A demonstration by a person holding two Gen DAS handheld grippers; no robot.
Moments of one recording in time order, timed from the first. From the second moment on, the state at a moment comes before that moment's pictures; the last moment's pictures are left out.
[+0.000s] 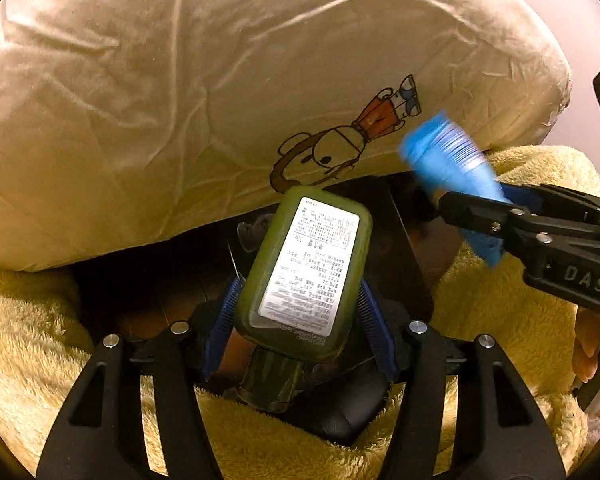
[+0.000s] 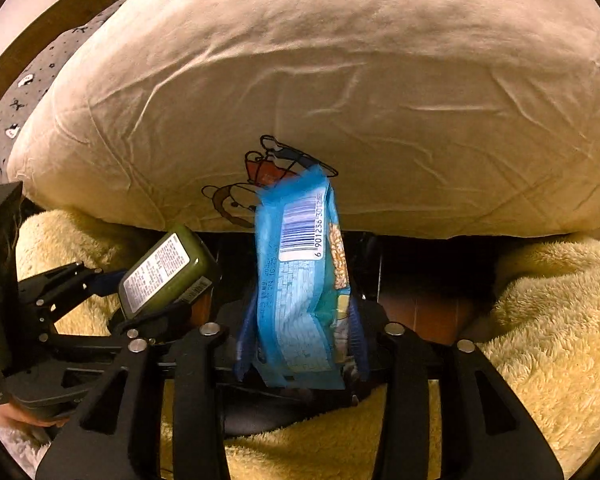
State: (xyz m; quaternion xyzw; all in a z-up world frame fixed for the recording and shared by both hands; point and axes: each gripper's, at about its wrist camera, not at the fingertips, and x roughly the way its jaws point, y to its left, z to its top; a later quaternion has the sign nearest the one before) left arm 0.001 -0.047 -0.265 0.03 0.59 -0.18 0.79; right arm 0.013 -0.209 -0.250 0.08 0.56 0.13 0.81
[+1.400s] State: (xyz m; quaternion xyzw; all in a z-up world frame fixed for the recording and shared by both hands) left arm 0.146 0.033 -0.106 0.01 0.41 -0.06 0.91; right arm 0.176 -0.211 -0.113 0.03 0.39 0.10 0.91
